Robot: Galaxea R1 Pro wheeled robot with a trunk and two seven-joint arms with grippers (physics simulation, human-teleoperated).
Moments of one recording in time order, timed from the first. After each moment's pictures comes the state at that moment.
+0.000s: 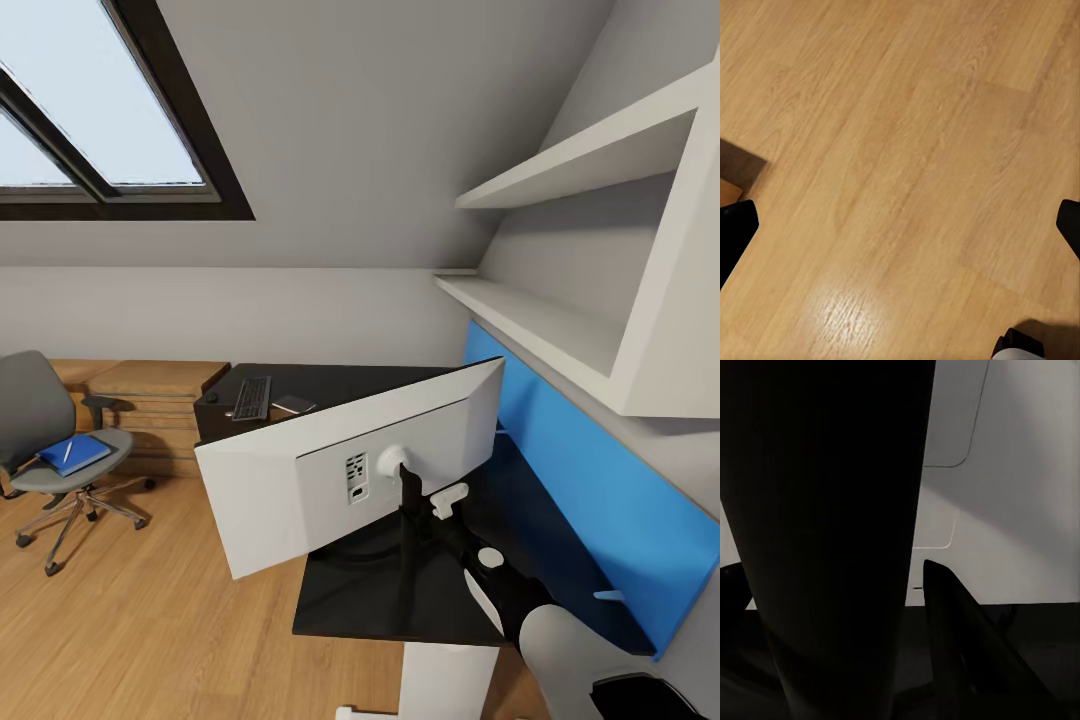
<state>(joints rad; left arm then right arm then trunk) -0.01 0.12 0.17 -0.18 0.14 -0.54 0.19 -0.74 0.03 0.13 -0.33 0.11 -0.35 0.22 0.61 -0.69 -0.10</state>
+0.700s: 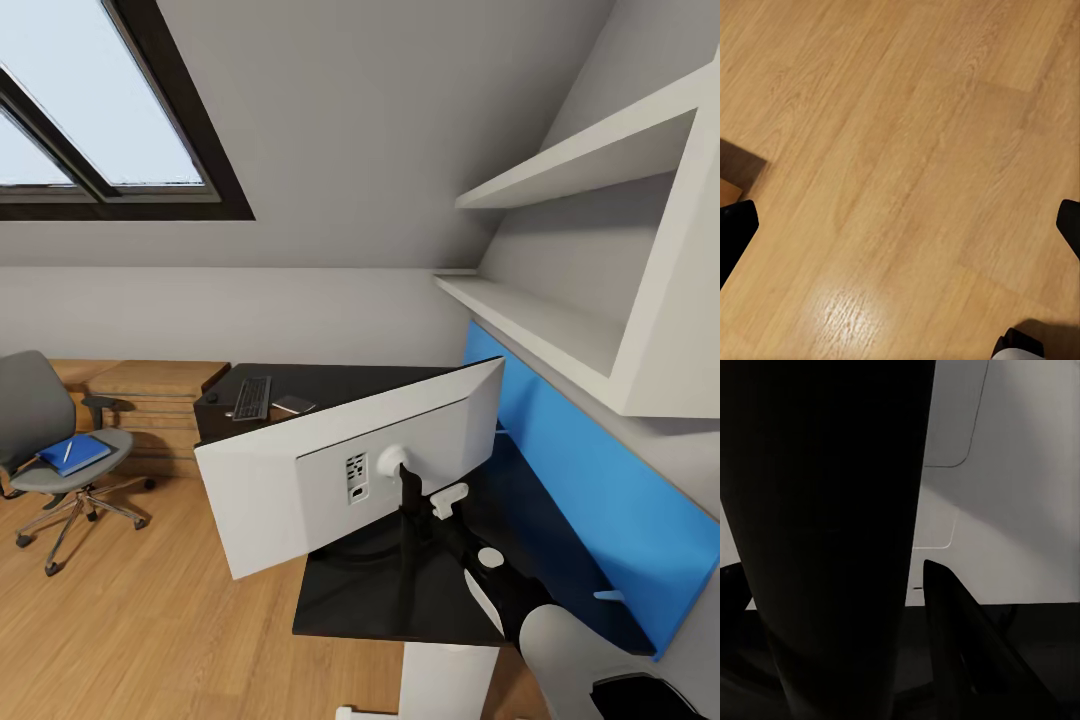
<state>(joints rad) -0.01 0.12 0.17 -0.18 0.14 -0.54 0.19 -0.74 0.03 0.13 -0.33 0.11 -0.35 0.22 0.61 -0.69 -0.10</state>
